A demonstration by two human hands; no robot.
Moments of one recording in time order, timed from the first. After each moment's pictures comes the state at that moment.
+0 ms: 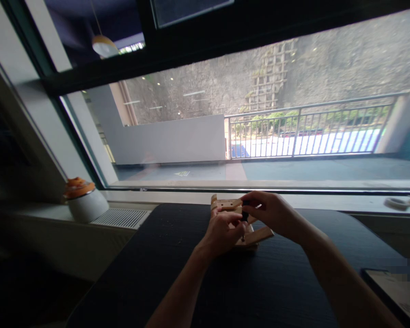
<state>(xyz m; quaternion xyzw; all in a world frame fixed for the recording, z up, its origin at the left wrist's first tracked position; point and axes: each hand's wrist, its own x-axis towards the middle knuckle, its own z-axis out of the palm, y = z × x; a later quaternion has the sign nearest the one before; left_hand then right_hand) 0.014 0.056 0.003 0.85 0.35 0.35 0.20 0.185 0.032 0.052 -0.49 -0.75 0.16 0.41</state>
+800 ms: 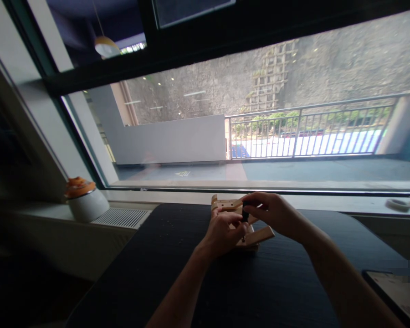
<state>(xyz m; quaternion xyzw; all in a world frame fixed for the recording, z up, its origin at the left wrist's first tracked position) 0.014 0.059 0.000 0.84 0.34 0.37 0.19 0.189 0.033 0.052 -0.48 -0.76 0.18 0.41</state>
